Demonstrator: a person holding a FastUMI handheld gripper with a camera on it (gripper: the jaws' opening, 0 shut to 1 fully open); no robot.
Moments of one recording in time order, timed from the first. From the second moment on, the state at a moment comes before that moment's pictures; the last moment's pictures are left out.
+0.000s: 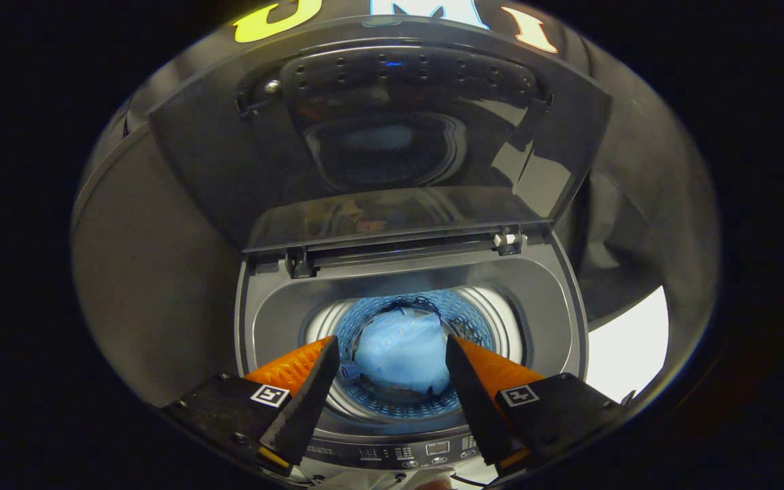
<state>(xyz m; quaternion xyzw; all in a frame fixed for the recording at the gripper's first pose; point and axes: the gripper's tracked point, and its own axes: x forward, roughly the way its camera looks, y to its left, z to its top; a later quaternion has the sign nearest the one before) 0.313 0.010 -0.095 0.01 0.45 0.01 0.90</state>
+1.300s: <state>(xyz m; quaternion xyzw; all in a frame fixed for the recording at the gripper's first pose) 0.396 0.026 0.163 0.04 0.26 0.06 0.96</state>
